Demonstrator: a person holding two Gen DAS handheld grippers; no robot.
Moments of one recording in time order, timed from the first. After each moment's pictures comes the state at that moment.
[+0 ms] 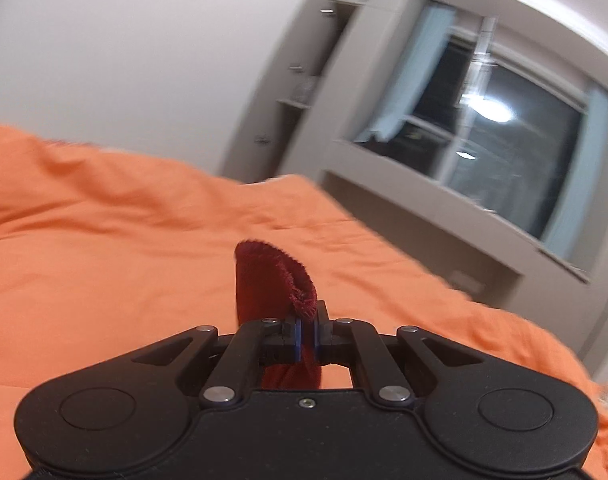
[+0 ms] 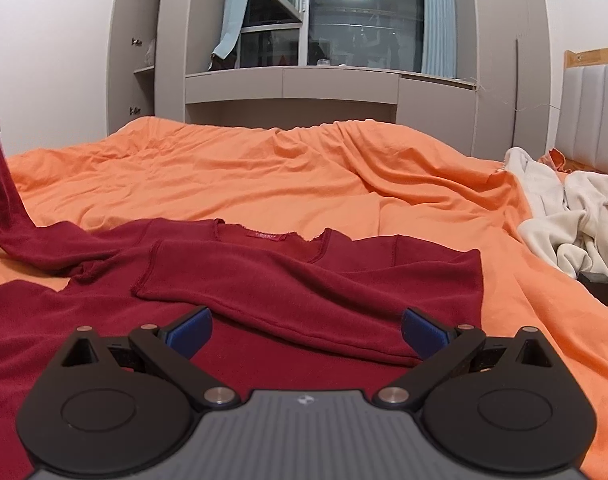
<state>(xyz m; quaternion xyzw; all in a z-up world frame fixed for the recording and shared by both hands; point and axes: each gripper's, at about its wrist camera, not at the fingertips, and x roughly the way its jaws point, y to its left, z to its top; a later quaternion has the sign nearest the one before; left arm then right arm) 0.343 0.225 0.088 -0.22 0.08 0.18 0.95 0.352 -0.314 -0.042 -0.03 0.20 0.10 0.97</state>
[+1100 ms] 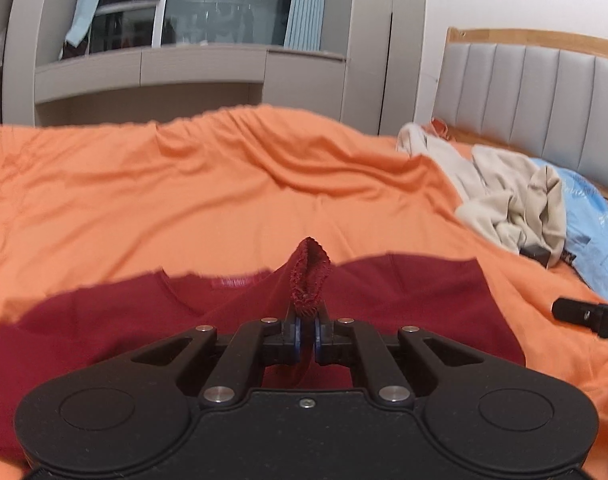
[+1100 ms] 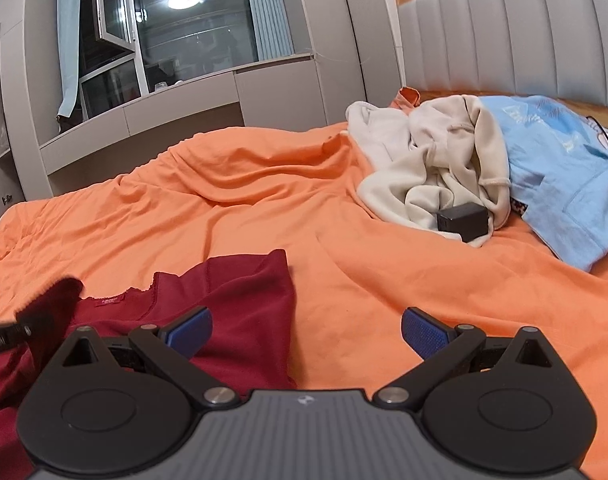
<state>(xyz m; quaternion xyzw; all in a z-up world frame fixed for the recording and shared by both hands) 0.439 -0.163 -0.029 -0.01 0.25 -0.16 0.95 0.380 -0.444 -0.032 0.12 0.22 -0.08 0.96</state>
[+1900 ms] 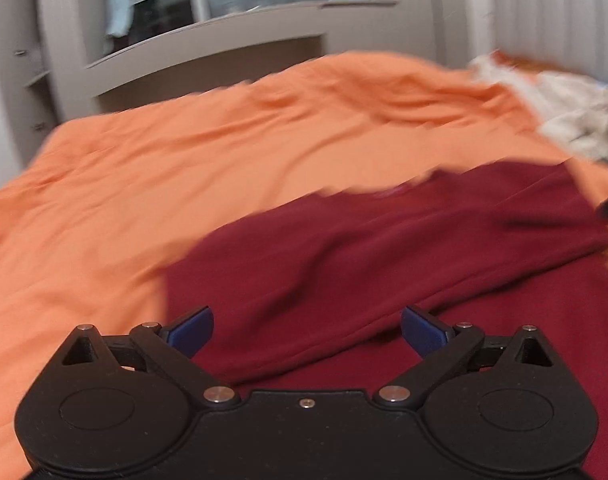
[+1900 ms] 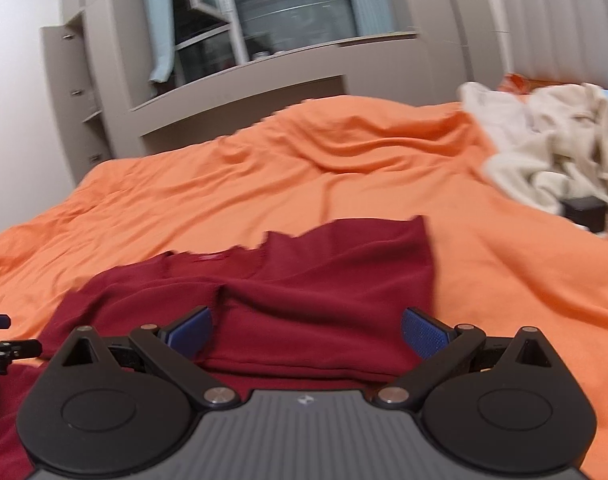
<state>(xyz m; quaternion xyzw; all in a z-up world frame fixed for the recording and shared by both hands) 0.387 -0.013 -0.028 0.10 0.31 -0.04 0.94 0.403 -0.383 -0.045 0.10 0.23 0.09 0.96</state>
